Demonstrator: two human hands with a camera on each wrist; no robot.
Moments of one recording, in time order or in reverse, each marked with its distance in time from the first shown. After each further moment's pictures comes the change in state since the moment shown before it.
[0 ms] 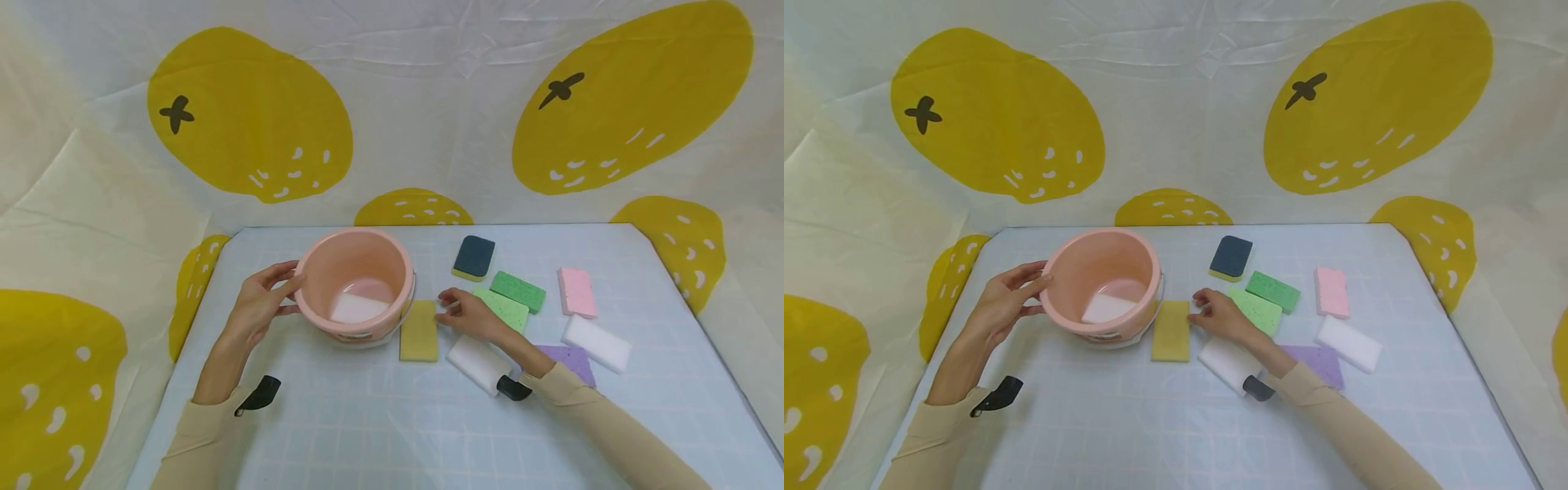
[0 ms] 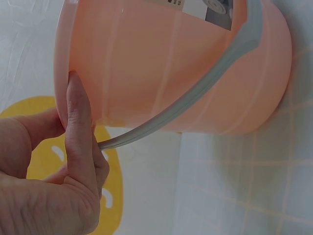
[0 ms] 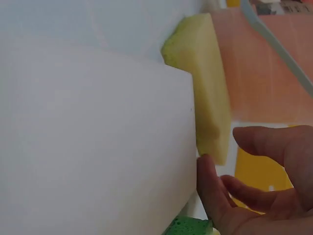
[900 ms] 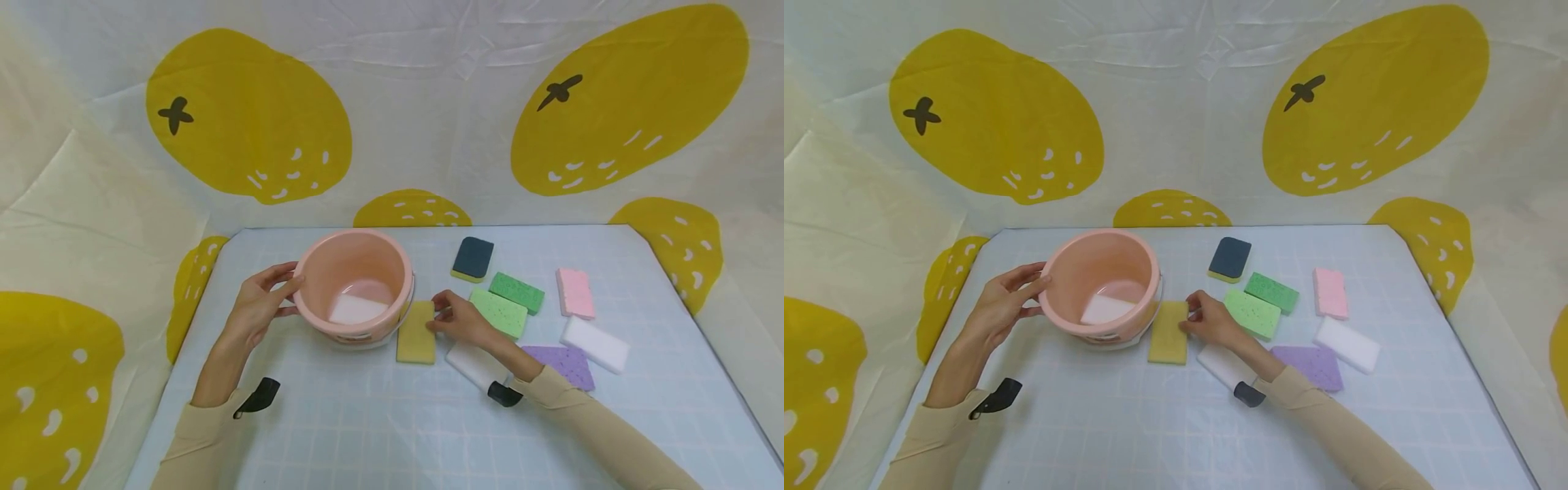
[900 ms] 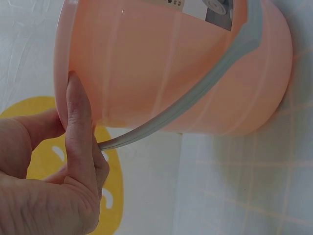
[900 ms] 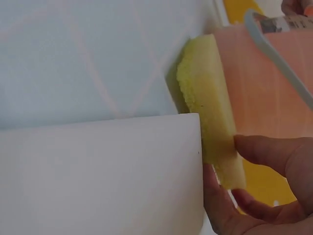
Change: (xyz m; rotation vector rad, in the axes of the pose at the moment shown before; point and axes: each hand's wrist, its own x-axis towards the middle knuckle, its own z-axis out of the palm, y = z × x) left_hand -0.002 0.002 0.000 0.012 0.002 -0.017; right_hand 0.001 -0.009 0.017 0.039 0.040 0.044
